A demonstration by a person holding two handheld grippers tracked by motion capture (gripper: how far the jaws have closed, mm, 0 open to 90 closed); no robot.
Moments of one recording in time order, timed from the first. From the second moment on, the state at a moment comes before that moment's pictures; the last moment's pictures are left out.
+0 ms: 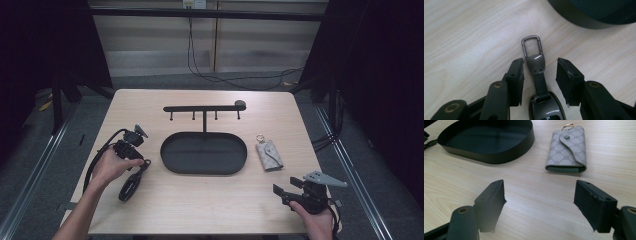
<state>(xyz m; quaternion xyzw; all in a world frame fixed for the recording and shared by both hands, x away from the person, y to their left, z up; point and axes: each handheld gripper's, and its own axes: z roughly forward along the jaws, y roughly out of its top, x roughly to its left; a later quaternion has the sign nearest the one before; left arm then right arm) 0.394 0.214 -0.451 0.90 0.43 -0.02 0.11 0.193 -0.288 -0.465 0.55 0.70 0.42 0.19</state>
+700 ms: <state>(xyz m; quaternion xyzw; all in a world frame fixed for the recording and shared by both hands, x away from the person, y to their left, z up) 0.401 0.199 -0.466 0.90 0.42 0.01 0.07 0.194 -0.289 -0.465 0.55 0.70 0.42 0.18</state>
